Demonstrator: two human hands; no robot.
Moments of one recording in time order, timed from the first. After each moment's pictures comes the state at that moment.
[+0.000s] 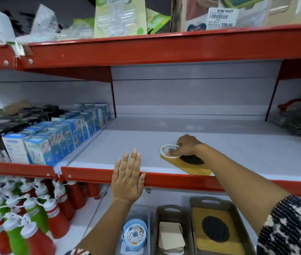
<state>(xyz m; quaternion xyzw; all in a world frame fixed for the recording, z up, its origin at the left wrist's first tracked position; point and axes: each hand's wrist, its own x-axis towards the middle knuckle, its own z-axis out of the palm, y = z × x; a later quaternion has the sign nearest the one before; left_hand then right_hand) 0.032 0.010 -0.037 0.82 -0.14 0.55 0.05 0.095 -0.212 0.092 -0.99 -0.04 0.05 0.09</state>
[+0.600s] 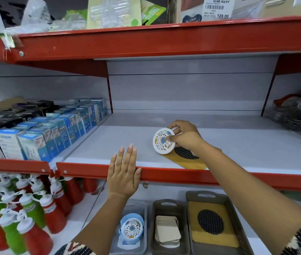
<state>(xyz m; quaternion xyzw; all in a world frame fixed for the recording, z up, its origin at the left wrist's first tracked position) 0.032 0.010 -0.038 0.82 -0.14 0.56 0.04 0.056 -0.204 0.103 -0.87 -0.04 -0.10 0.49</state>
